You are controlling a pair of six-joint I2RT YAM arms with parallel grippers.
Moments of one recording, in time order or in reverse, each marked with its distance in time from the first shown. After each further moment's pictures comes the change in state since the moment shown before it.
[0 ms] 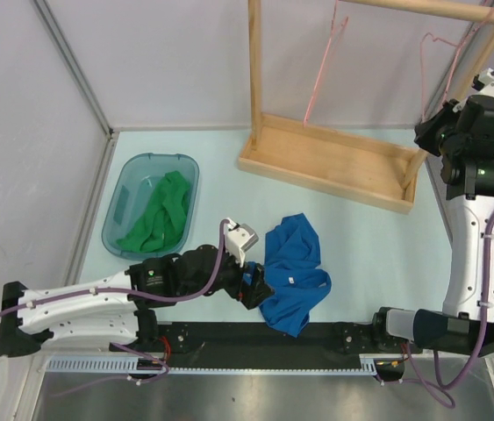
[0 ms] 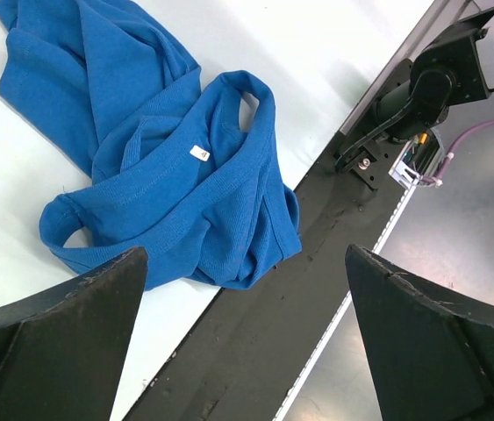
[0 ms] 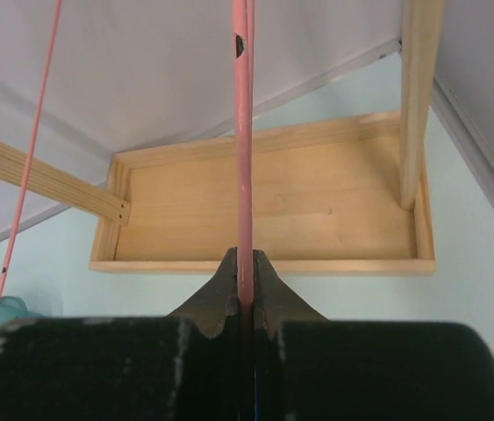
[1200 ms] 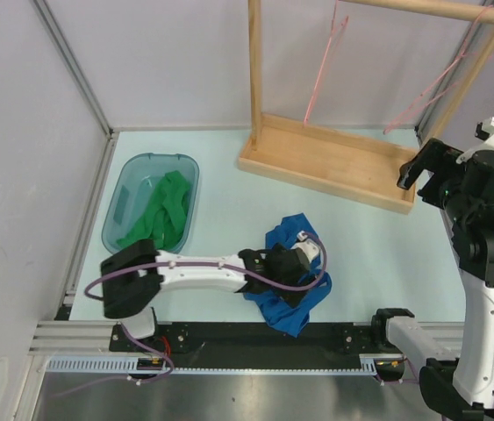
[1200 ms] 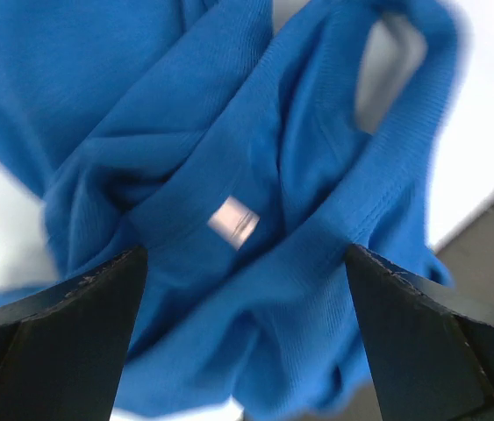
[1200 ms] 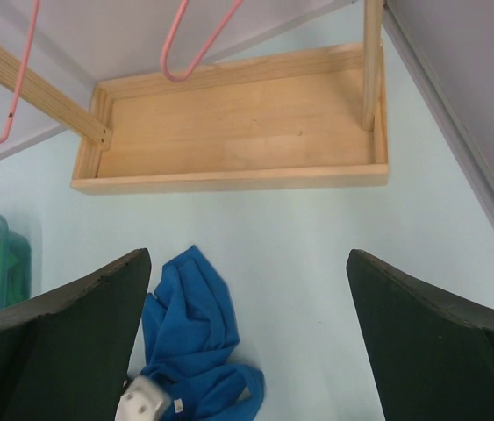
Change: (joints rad) left arm 0.000 0.757 0.272 0.006 -0.067 0.075; right arm 0.105 -0.310 -0.042 -0.336 0.119 -0.028
